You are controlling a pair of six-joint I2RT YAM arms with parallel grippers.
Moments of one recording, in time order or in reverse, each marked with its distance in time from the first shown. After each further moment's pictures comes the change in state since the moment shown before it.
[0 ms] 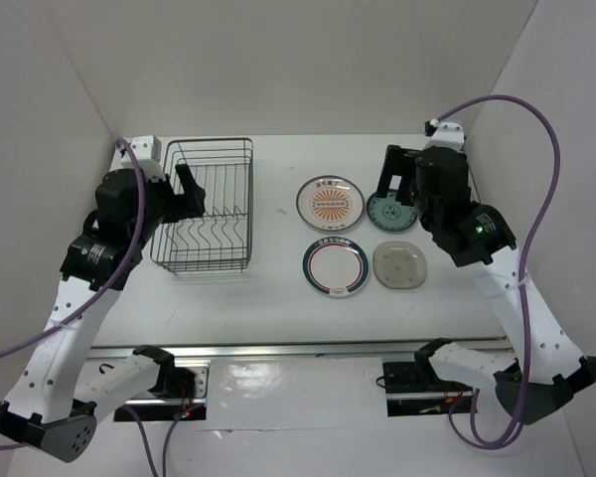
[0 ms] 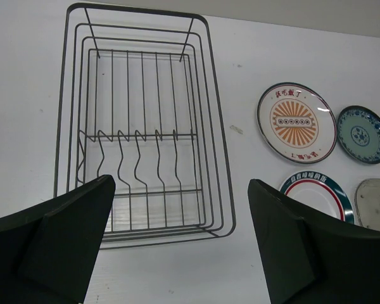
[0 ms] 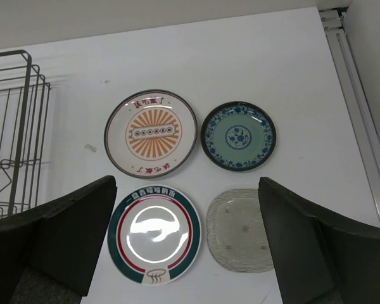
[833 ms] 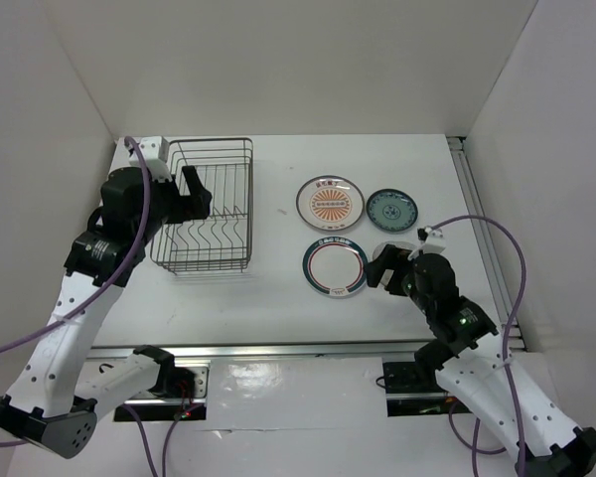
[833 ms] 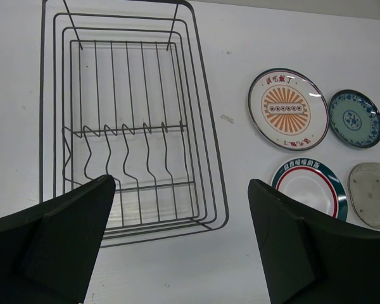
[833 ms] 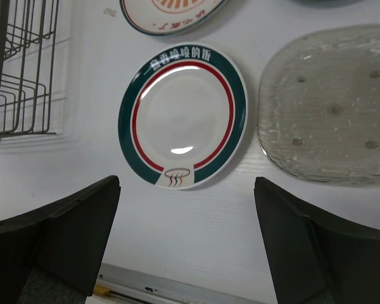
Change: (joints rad) left arm -0.009 0.019 0.000 -0.008 0.047 0.003; right arm 0.000 -0.577 -0.919 0.254 -0.322 0.284
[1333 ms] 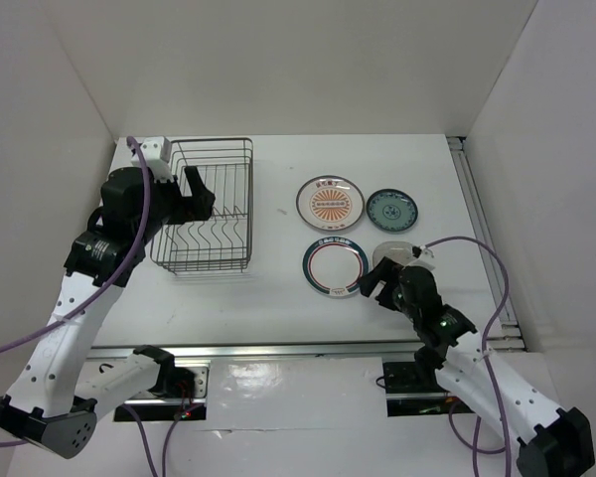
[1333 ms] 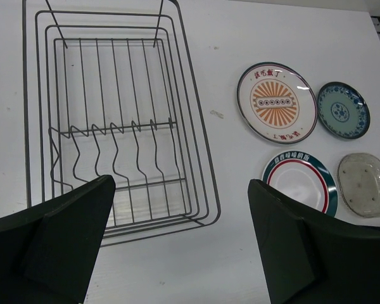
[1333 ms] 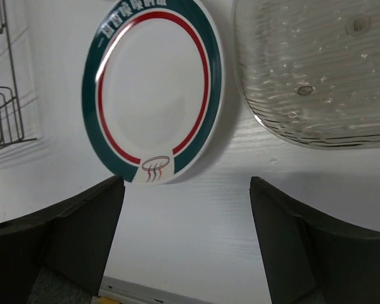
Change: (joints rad) left arm 0.000 0.001 0.000 0.000 0.046 0.000; right arm 0.014 0.025 -0.262 0.185 -0.016 0.252
